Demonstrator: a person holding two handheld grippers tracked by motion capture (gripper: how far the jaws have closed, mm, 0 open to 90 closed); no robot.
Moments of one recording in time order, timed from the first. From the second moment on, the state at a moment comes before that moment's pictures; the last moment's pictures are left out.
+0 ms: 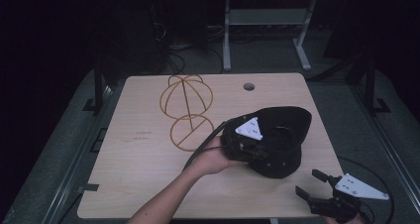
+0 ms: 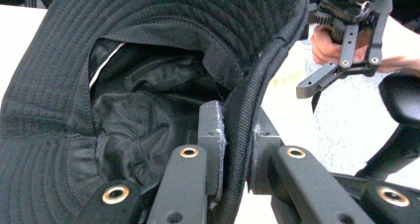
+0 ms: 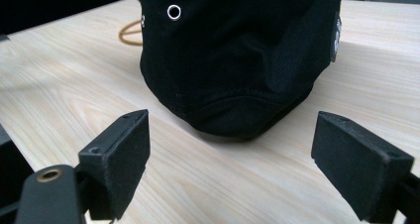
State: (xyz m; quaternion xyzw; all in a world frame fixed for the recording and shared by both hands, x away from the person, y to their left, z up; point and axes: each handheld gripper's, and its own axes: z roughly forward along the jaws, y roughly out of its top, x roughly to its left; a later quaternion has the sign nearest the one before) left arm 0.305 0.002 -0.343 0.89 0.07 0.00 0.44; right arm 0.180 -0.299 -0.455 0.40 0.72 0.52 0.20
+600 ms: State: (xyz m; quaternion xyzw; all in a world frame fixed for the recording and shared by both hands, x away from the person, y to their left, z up) left arm 0.310 0.028 -0.333 0.86 0.10 -0.02 0.49; right arm 0.189 -0.267 -0.435 0.37 0.72 0.55 0.20
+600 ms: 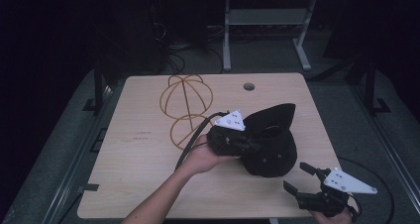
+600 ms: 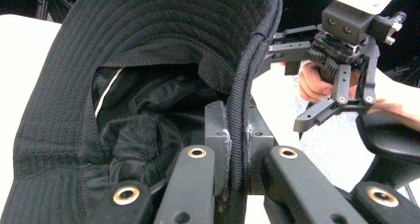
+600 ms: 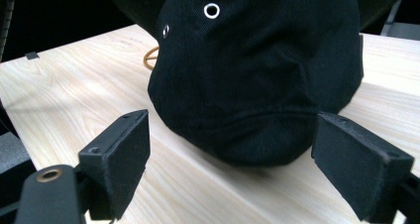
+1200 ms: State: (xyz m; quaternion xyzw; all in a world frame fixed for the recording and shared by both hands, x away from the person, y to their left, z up) left arm 0.306 0.003 -0.311 0.85 0.10 -0.04 0.52; right arm 0.196 -0.244 -0.429 0.35 0.72 0.56 0.22
